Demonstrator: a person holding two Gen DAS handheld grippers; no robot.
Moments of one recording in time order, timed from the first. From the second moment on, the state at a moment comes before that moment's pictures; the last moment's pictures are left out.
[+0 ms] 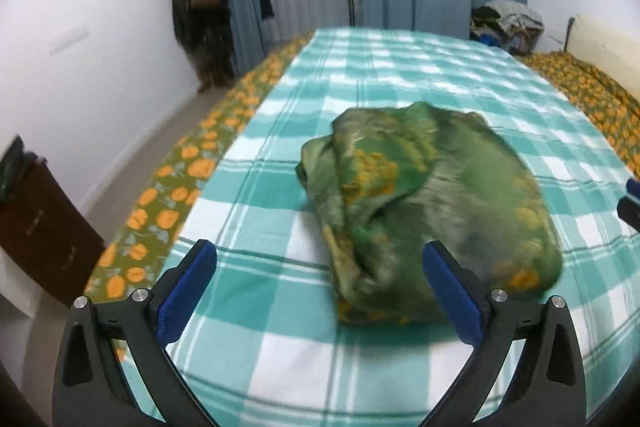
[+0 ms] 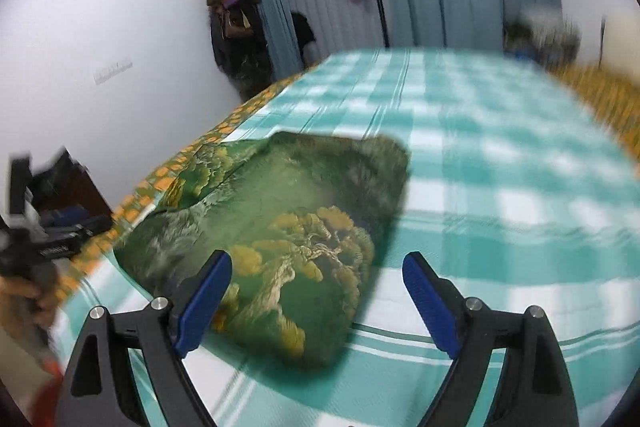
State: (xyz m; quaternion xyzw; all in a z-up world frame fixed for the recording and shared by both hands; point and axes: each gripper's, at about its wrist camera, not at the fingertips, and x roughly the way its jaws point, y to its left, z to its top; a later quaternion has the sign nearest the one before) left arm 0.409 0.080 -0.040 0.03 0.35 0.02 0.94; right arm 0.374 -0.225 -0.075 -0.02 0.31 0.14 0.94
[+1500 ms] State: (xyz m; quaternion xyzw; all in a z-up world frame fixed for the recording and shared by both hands) left arm 0.281 0.016 0.018 -0.04 0.33 0.04 0.94; right arm 0.253 -0.231 -0.025 -0.03 0.33 0.03 0.94
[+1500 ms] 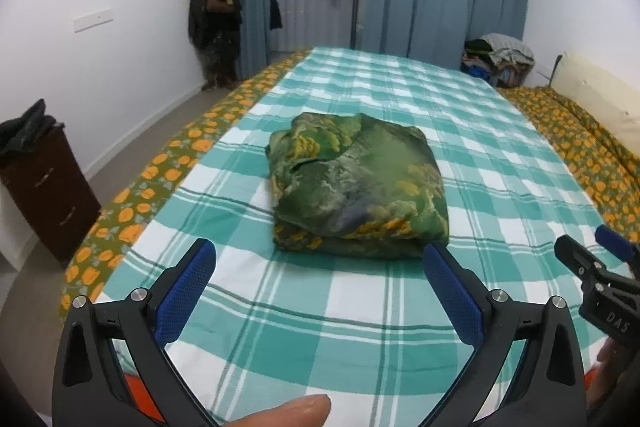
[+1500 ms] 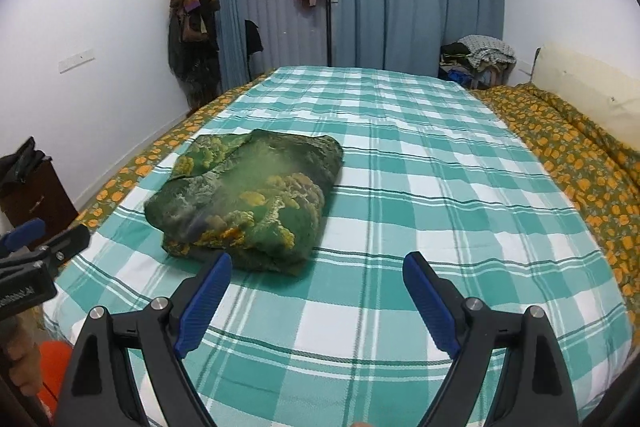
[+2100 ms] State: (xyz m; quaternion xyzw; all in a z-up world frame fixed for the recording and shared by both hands) left arm 0.255 -0.005 0.044 0.00 0.34 0.02 0.94; right arm 0.219 -0.216 -0.005 -0.04 0.36 0.06 0.93
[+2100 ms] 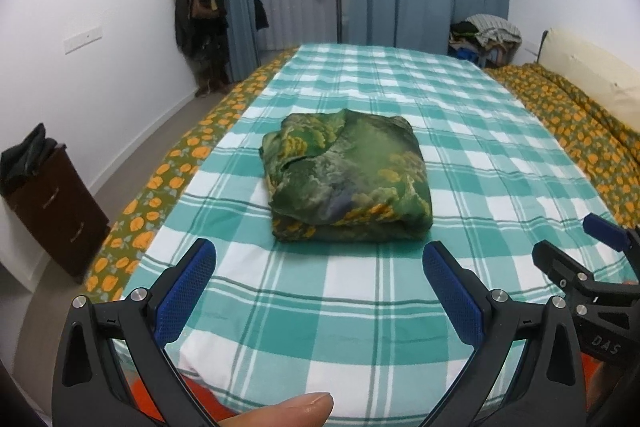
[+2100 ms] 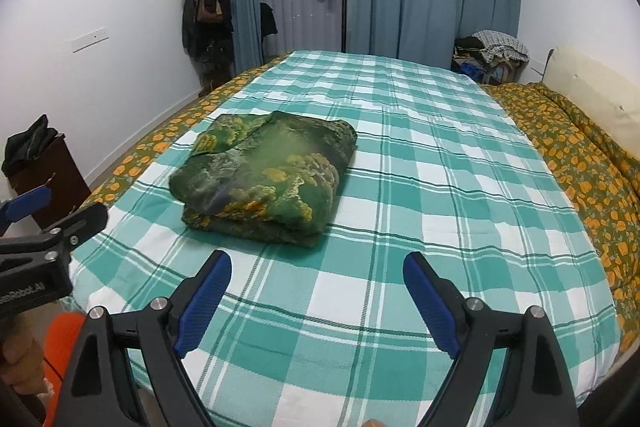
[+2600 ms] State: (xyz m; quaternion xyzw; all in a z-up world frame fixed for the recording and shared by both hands) left arm 0.250 -0.003 0.043 0.00 0.36 0.03 0.93; right arm 0.217 -0.202 0.002 -0.05 0.37 0.06 0.93
